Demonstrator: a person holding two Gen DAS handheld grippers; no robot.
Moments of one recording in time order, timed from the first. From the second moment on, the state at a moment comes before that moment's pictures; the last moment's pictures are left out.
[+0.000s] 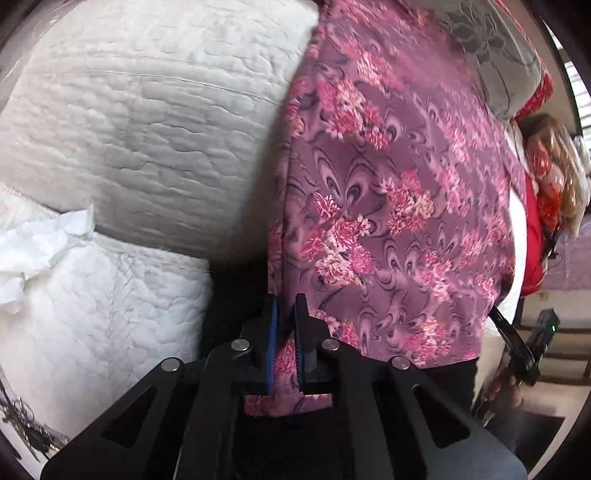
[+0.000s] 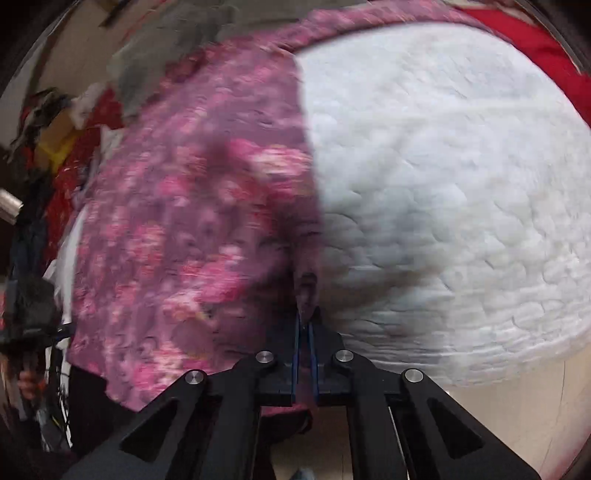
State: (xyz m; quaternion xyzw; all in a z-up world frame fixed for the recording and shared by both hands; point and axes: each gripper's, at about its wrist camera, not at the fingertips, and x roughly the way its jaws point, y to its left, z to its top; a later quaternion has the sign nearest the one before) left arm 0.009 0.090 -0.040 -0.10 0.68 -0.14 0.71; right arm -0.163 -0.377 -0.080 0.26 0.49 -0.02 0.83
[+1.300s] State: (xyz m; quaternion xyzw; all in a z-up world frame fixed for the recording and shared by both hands) left arm 0.171 -0.072 -0.038 0.01 0.56 -0.20 0.80; right arm -0.078 -0.735 -0.084 0.62 0.20 -0.31 0.69
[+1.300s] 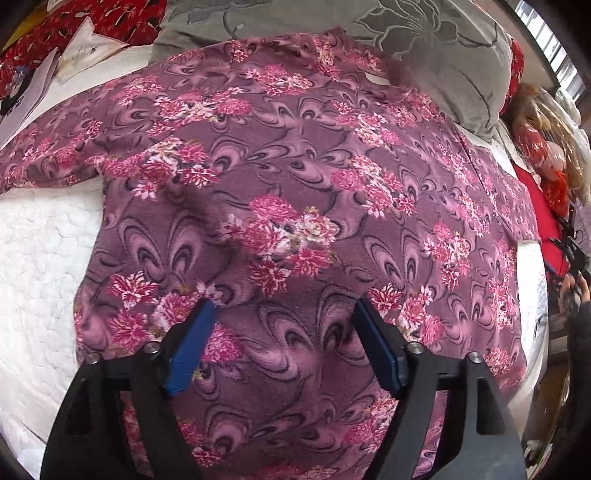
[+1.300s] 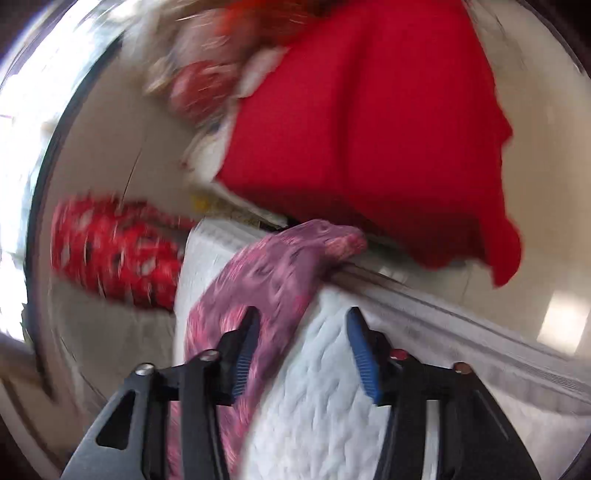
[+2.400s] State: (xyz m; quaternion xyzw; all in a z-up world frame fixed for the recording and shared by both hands) left arm 0.238 -0.046 -0.023 -0.10 0.57 -0.21 0.79; right arm 0.070 -0.551 0.028 0.38 0.25 -0.13 0.88
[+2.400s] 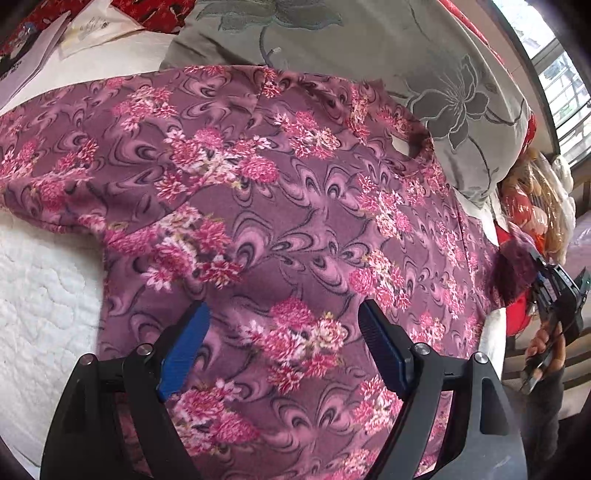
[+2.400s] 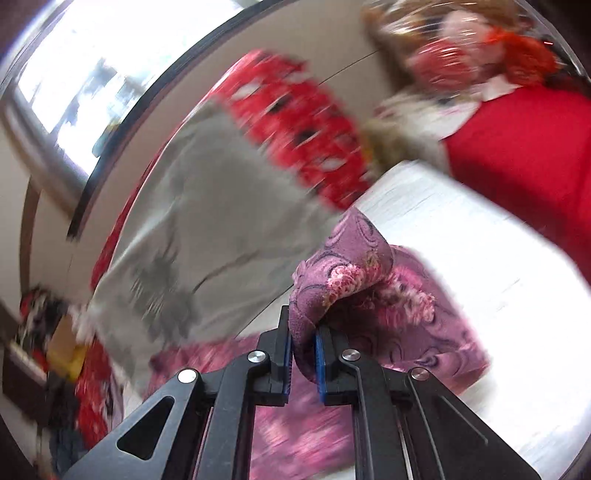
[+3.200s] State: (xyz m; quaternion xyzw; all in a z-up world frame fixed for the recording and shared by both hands) left arm 0.240 0.024 -0.009 -0.20 0.58 -0.25 0.75; right arm 0.188 -0.202 -0.033 0.25 0.46 0.11 0.84
